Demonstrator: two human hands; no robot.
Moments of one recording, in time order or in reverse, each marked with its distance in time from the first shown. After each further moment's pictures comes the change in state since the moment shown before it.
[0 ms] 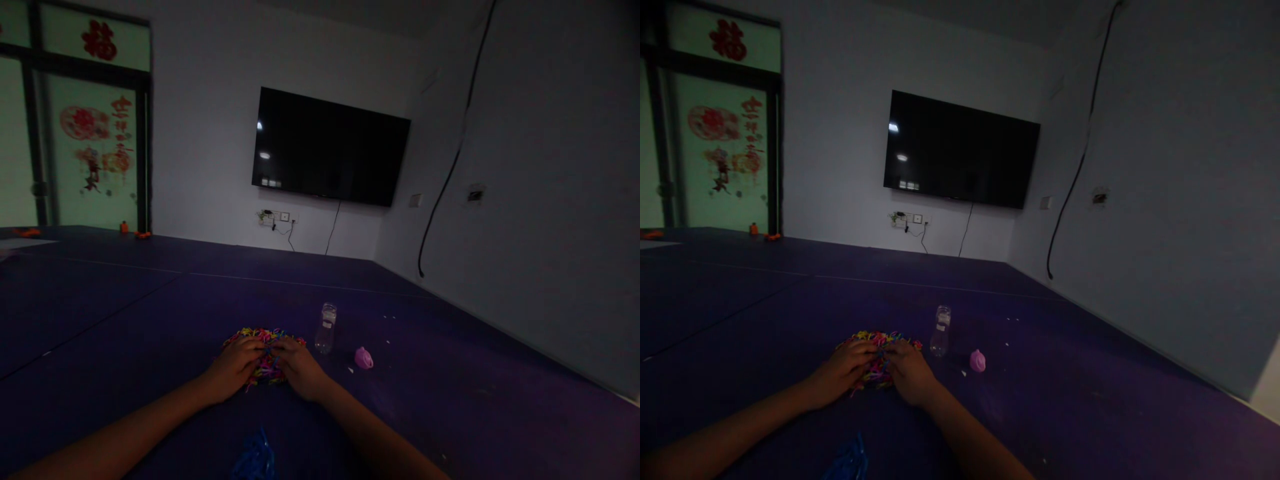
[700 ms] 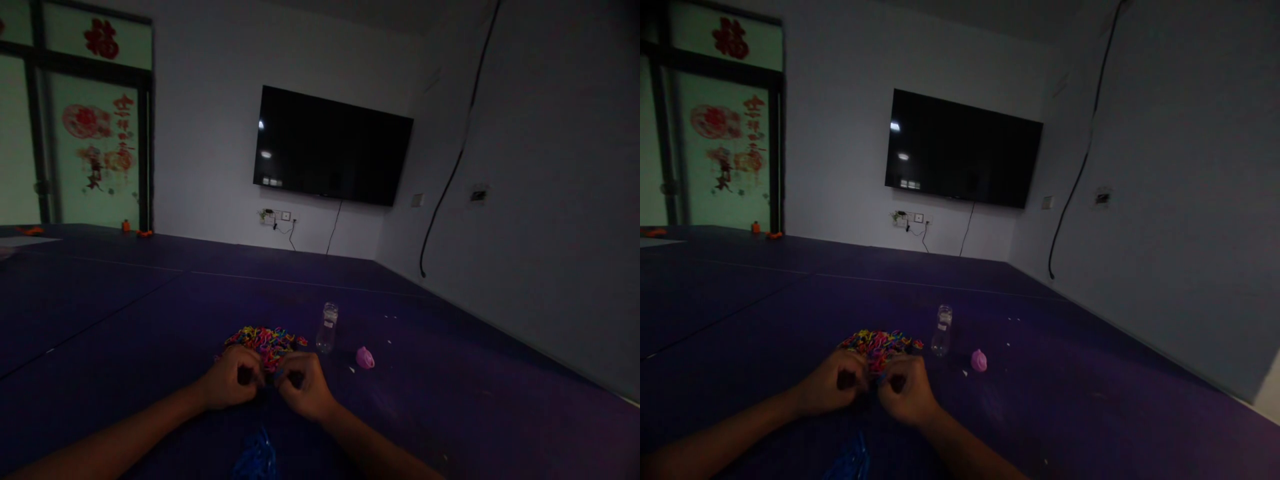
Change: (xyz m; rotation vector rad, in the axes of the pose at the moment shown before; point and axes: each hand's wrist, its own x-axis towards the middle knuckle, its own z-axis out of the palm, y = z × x) left_hand -0.008 0.034 -0.019 -0.454 0.021 -0.044; right_hand -0.015 -0.039 -0.004 0.414 0.374 0.027
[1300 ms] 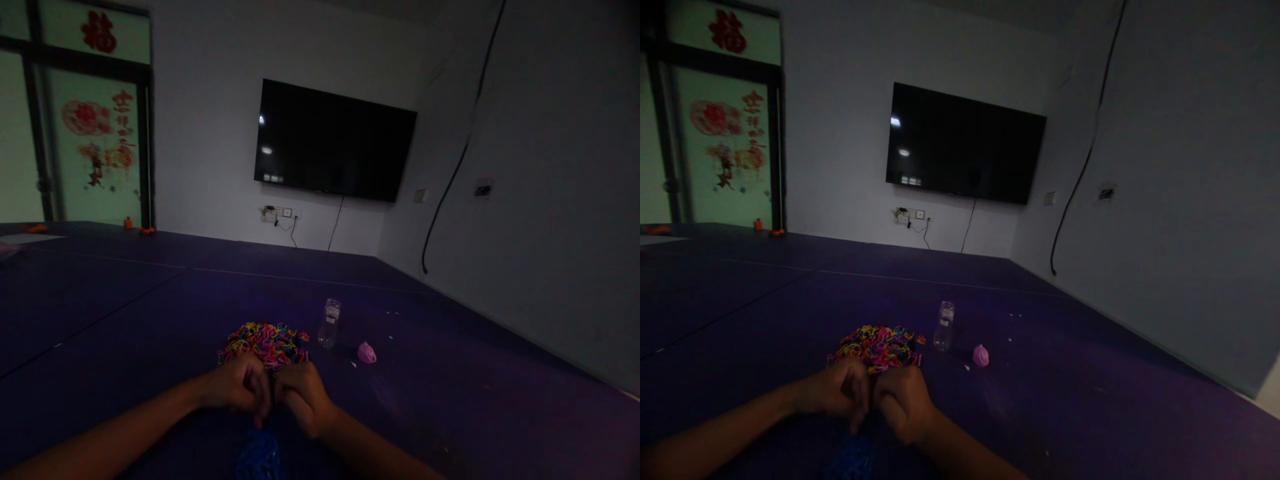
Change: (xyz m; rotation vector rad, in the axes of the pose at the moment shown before) left_hand -0.004 0.005 0.002 -0.596 -0.424 -0.311; right_hand -0.011 -0.017 -0.003 0.058 -0.214 -0.151
